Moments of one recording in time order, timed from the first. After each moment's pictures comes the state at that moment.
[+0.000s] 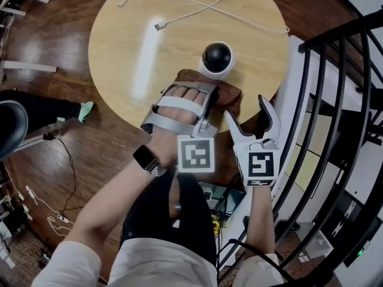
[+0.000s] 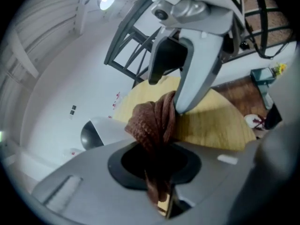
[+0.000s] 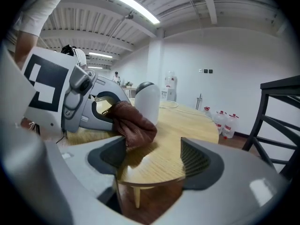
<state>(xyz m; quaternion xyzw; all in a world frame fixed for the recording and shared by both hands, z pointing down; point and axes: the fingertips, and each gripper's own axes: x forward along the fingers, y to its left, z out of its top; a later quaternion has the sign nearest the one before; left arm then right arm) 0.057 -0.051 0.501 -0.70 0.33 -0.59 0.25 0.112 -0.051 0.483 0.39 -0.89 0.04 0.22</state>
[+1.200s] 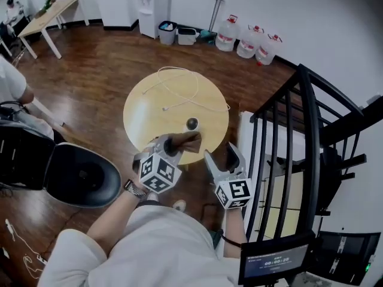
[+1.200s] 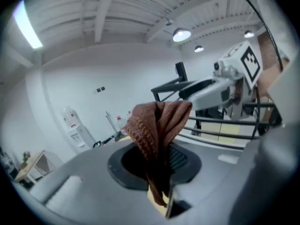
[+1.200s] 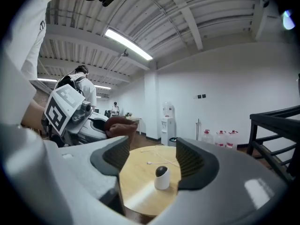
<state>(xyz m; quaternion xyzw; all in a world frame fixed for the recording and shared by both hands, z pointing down) 0.038 -0.008 0.309 -0.83 0.44 -0.33 0.03 0.138 -0.013 0.267 0.40 -0.91 0.04 0.05</state>
